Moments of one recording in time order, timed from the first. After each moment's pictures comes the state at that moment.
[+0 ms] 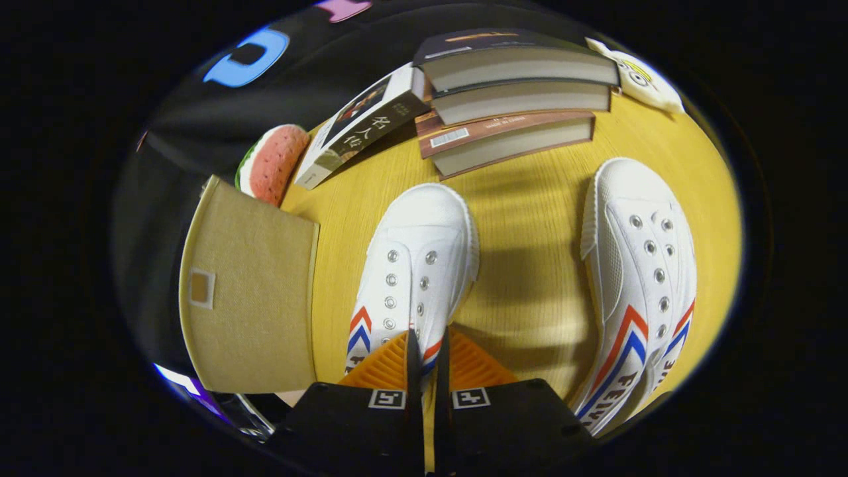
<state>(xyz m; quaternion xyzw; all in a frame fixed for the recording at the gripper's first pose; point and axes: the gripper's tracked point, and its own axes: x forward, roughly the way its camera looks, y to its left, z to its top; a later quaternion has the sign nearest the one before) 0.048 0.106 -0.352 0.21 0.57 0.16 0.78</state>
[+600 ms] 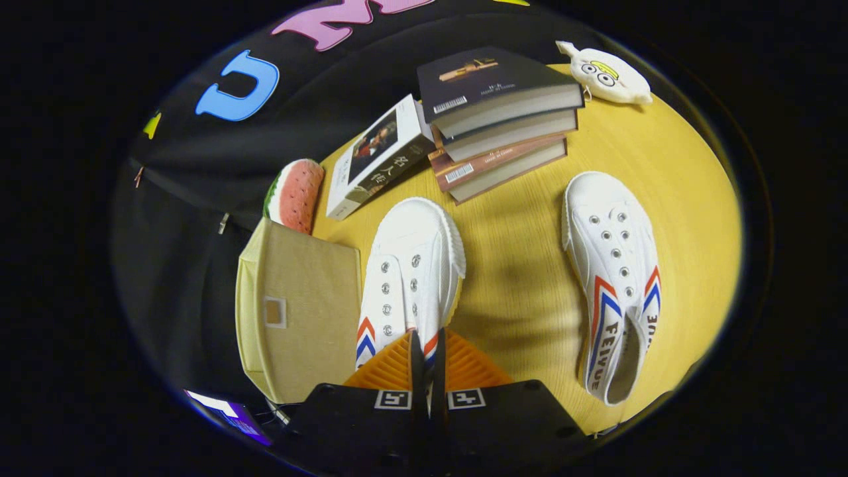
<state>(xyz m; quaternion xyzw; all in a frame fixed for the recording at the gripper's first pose) 0.044 0.109 -0.247 0.25 0.52 0.13 0.80</state>
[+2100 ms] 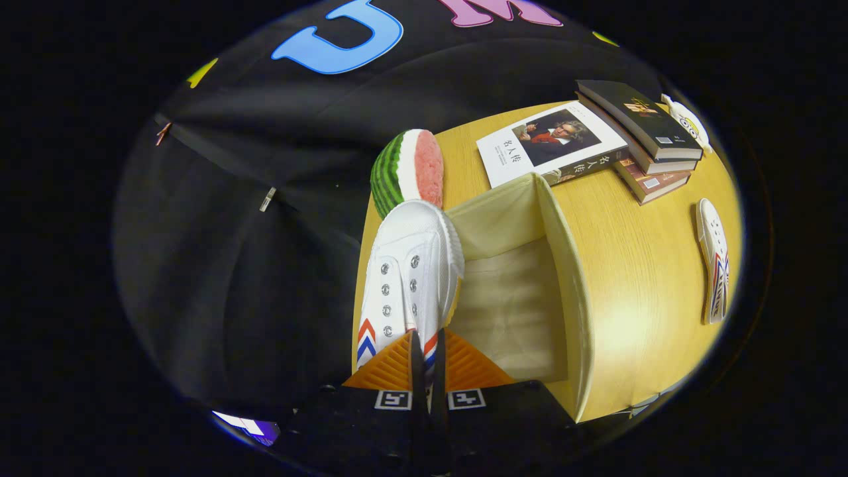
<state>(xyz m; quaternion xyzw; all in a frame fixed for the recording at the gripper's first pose) 0.024 0.392 -0.173 0.23 0.52 0.17 0.80</state>
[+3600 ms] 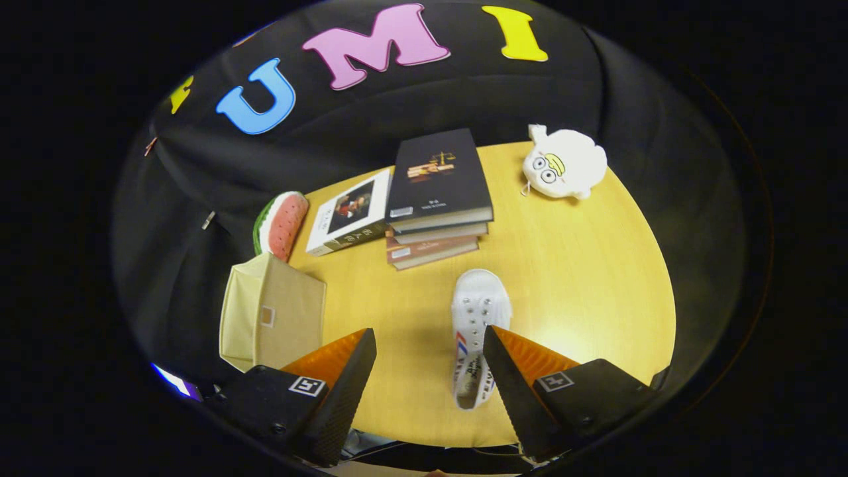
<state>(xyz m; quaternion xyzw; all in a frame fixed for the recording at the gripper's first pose) 0.056 -0.047 -0.212 0.13 0.48 0.10 0.86</state>
